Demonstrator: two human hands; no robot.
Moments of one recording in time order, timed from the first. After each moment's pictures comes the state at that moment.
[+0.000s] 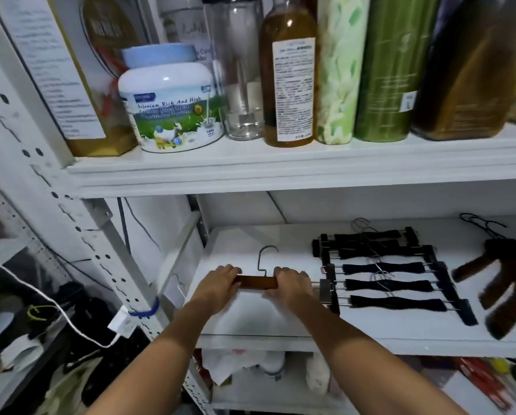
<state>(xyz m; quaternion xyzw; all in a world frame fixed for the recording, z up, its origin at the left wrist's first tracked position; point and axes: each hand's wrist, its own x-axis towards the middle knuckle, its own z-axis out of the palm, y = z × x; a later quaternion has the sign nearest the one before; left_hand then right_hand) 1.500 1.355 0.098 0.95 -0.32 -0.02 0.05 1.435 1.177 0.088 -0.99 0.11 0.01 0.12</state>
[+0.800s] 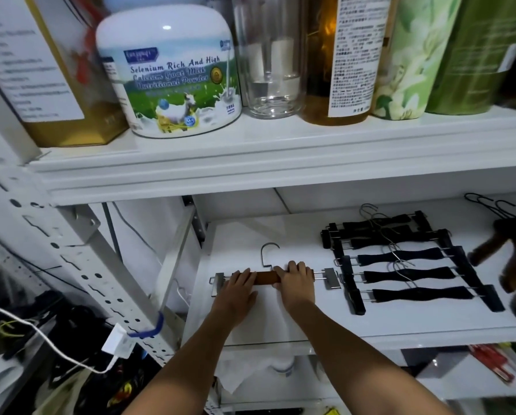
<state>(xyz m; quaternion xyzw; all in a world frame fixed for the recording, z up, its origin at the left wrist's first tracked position) 1.535 1.352 0.033 0.94 -0.33 -0.07 0.03 1.480 1.199 0.028 -0.98 0.16 -0.03 0.09</state>
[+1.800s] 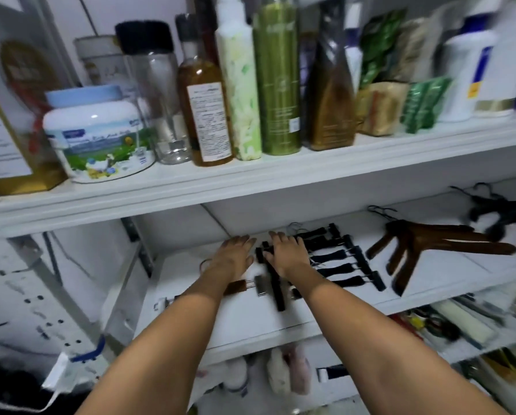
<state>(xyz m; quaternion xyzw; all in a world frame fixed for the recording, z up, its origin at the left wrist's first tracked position) 1.463 1.217 0.182 0.90 -0.44 0.00 -0.05 1.382 1.091 0.158 -0.97 0.23 -0.06 0.07</state>
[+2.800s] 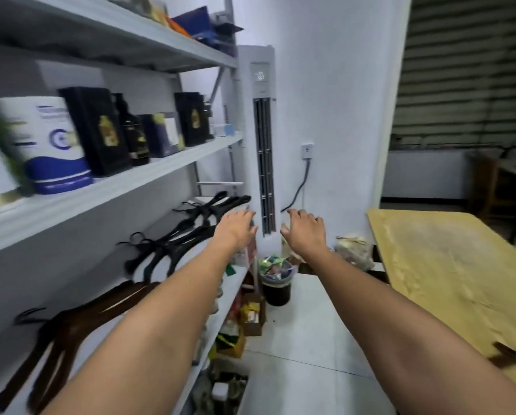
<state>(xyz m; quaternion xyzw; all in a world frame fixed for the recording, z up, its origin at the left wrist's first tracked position) 0.898 0.731 0.278 0.54 -0.83 0.09 0.10 0.733 0.767 0.258 -0.66 0.73 -0.18 -0.07</state>
